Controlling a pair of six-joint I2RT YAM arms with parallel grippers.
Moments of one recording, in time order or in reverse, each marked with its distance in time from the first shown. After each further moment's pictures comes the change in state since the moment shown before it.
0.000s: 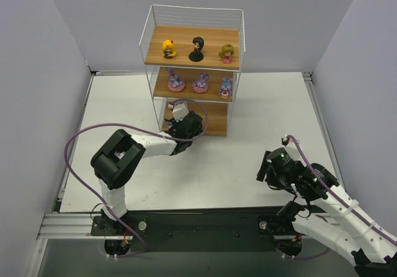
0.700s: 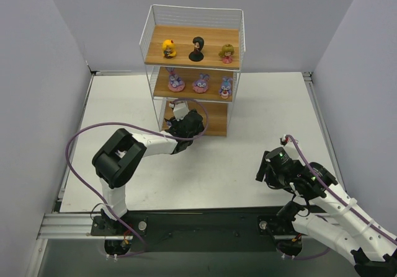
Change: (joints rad) left arm 0.006 0.021 0.026 0.000 0.007 0.008; right arm 0.000 0.018 0.000 0.001 -0.009 0.000
